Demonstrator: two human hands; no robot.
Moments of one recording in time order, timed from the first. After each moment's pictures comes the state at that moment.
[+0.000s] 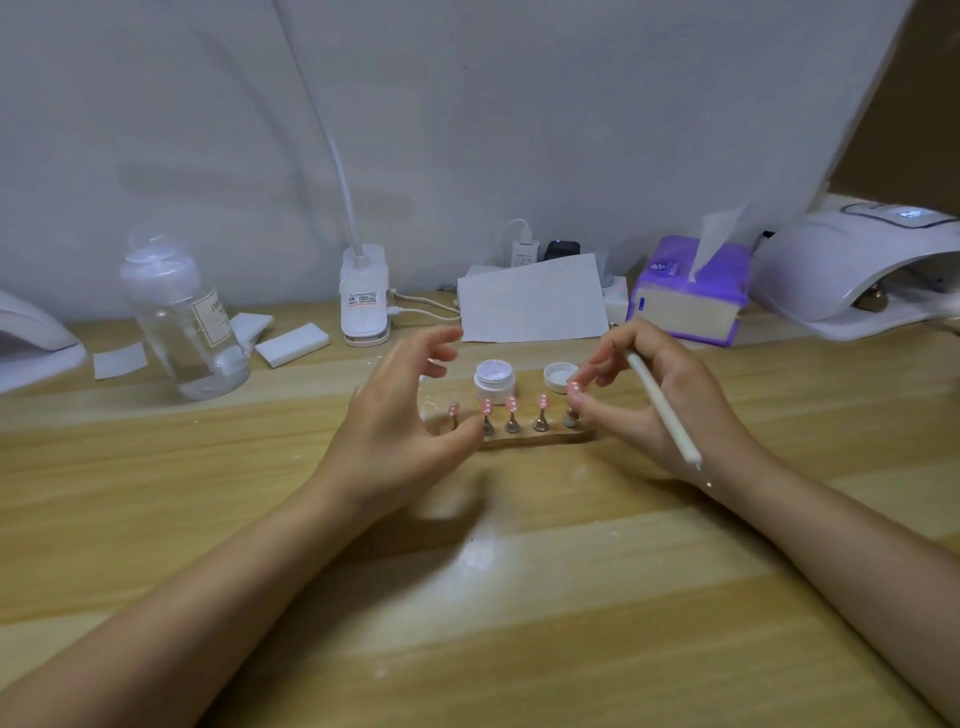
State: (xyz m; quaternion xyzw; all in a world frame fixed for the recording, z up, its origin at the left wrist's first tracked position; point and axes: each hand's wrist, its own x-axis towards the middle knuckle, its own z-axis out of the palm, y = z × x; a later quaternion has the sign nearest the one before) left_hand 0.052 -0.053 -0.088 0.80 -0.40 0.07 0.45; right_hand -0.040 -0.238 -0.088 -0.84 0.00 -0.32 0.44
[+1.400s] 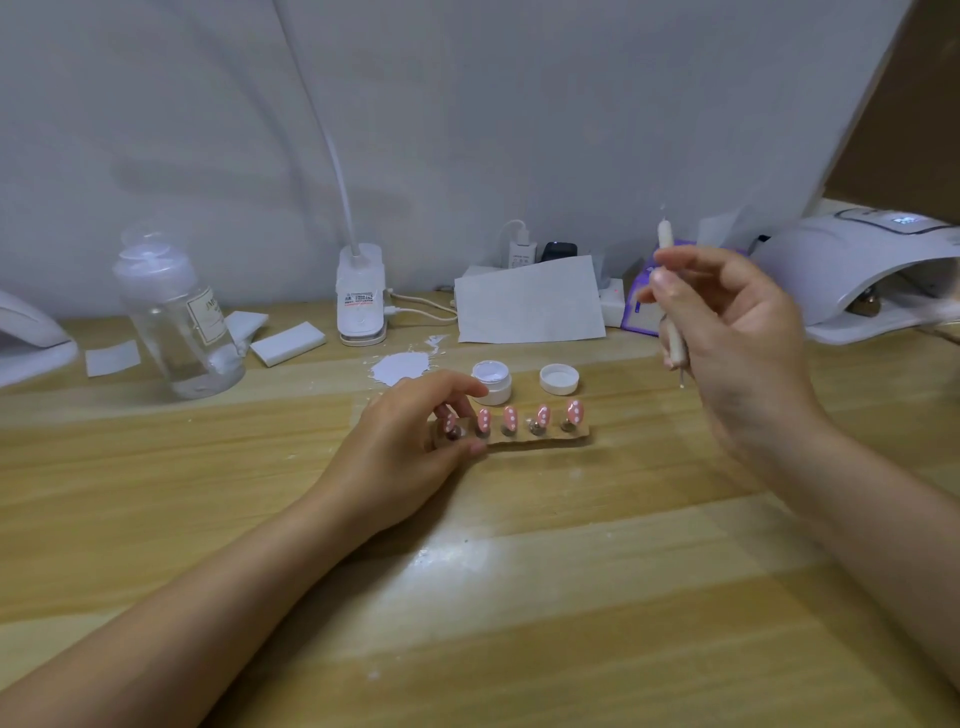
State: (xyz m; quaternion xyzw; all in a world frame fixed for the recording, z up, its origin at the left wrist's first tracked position) left_hand 0.057 -0.054 -0.098 0.81 -0.45 0.06 0.38; right_hand -0.044 -0.245 -0.050 -0.67 0.07 -0.43 0.60
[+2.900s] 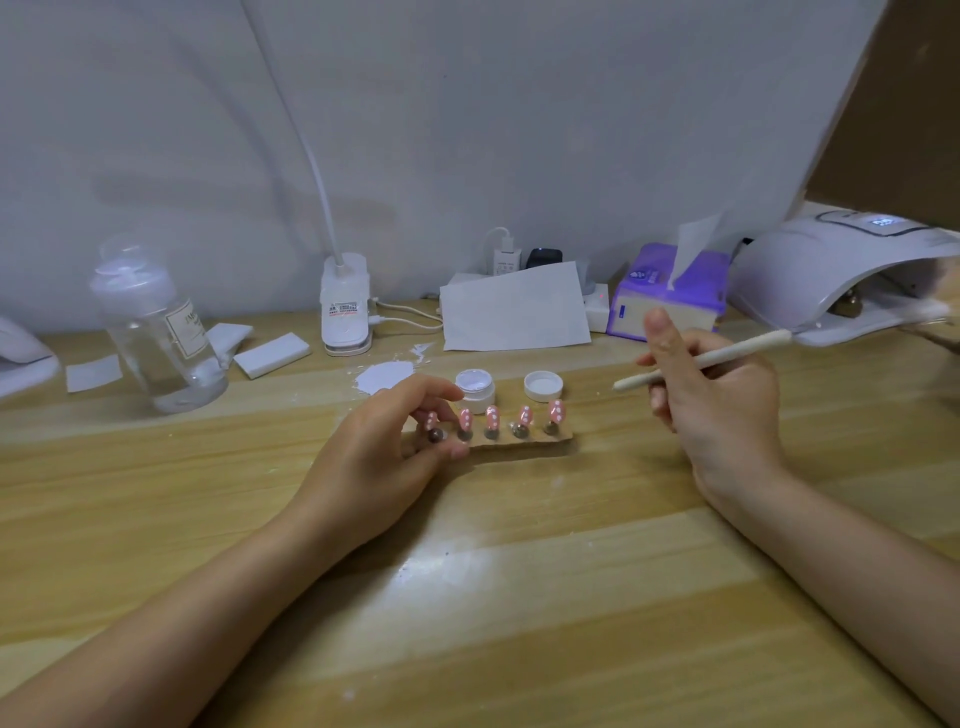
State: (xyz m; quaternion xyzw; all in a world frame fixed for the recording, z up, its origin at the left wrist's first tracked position) left_hand 0.055 -0.053 -0.099 0.79 -0.44 0.07 0.42; right_hand -0.048 -0.250 -0.081 -0.64 0.16 -0.44 0.61
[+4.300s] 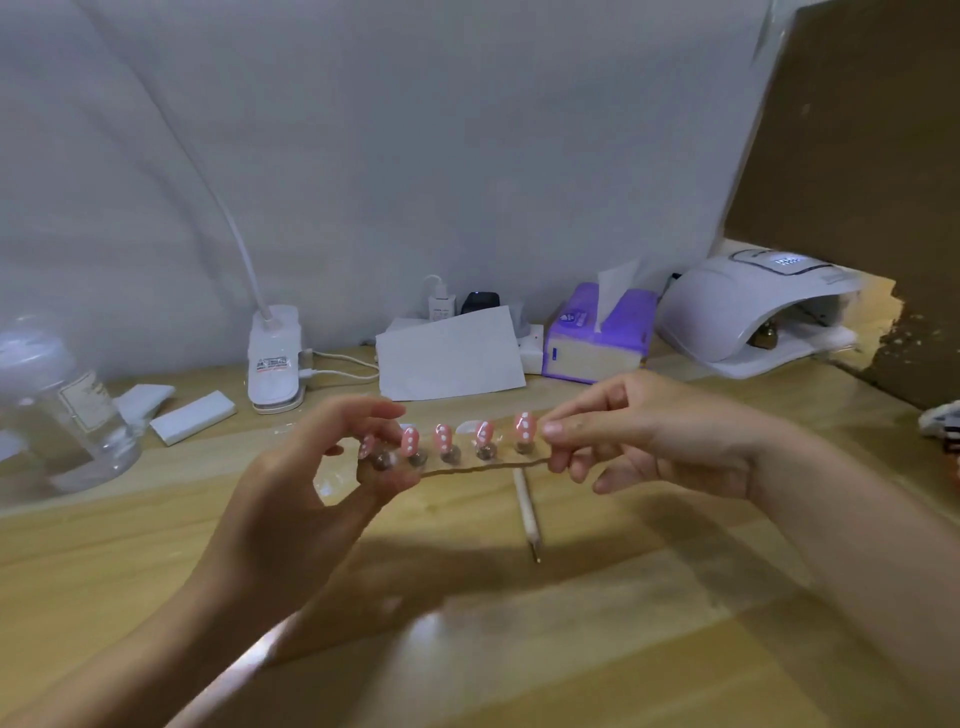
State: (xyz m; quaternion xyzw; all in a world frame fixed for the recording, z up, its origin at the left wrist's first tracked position) left_hand 0.033 -0.071 -0.068 0.75 -0.46 0.17 0.44; right_hand -0.071 -0.291 -0.029 -0.76 0.11 0.05 0.64
